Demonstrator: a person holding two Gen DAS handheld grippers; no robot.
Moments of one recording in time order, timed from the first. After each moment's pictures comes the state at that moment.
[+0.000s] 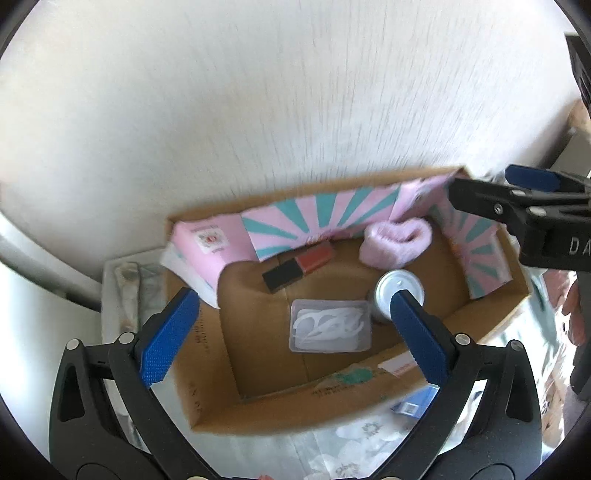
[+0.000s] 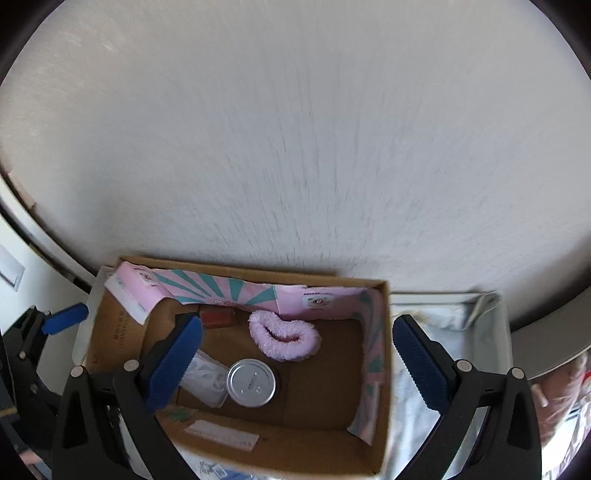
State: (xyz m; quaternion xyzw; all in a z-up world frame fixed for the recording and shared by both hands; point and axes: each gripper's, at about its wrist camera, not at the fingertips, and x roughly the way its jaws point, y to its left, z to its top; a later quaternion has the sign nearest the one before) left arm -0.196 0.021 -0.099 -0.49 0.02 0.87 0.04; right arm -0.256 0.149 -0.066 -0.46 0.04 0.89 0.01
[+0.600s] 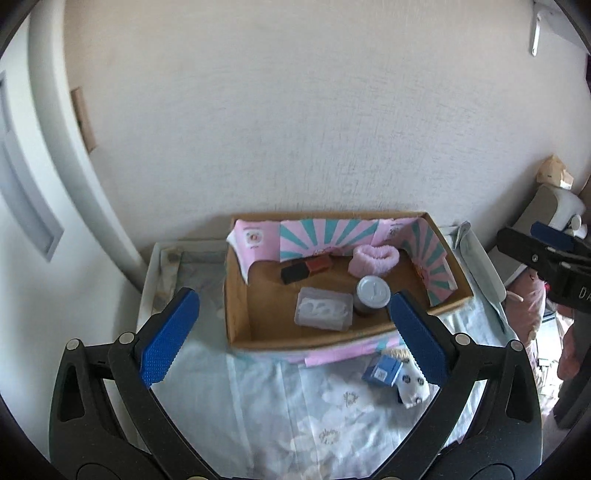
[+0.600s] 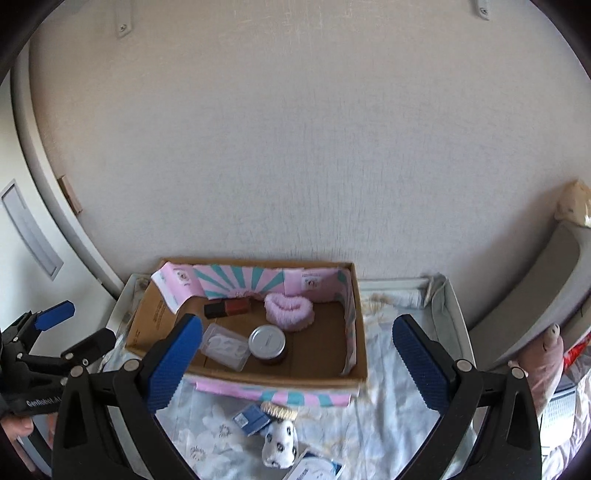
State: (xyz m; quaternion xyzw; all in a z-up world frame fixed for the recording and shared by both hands) left arm -0.105 -0.026 -0.047 -0.40 -0.06 0.91 0.01; right arm -0.140 0.125 -0.017 -0.39 0.05 0.92 0.04
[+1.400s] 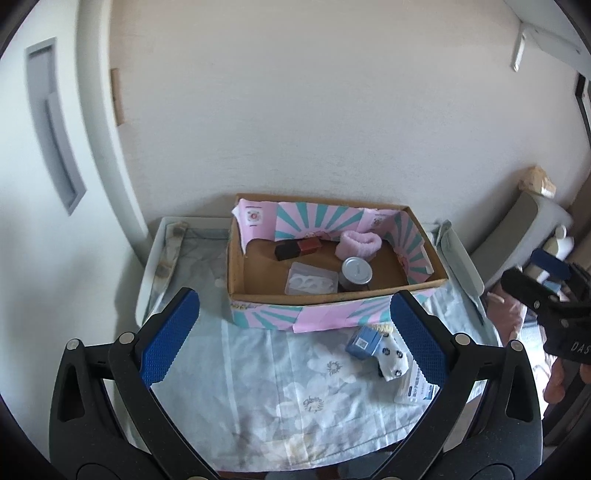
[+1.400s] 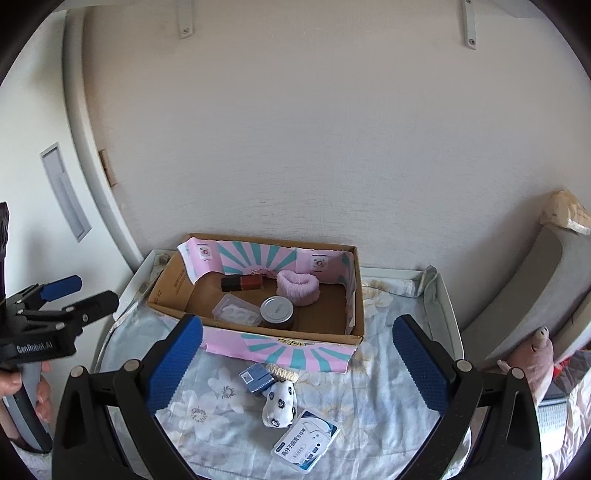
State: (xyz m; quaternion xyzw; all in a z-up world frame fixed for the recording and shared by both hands) left arm -0.046 -0.032 -0.041 -0.39 -0.10 0.92 0.01; right arm -0.074 0.110 -0.008 -0.36 0.01 0.93 0.01
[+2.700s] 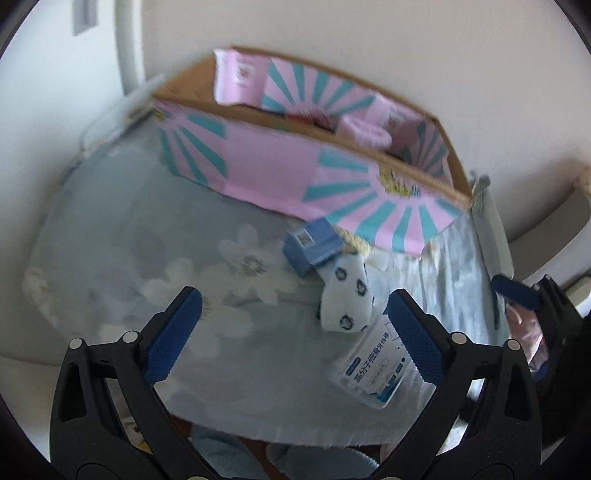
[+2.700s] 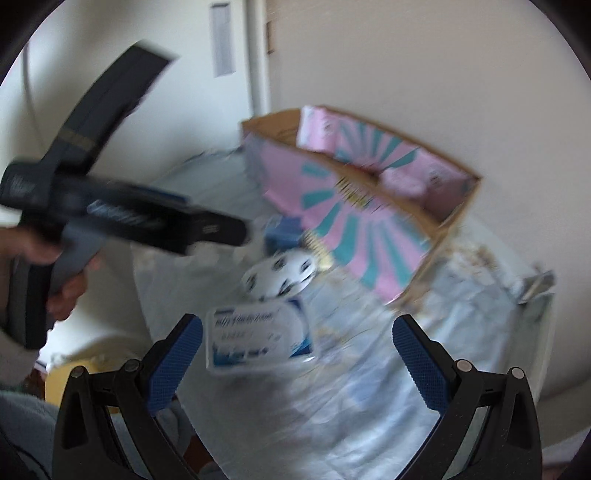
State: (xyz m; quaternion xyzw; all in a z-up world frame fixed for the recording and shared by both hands) left arm -0.032 0.110 -0.184 -0.47 -0.20 0.85 -0.11; right arm -0.035 0.177 -0.178 -0.39 -0.15 0.84 -0.35
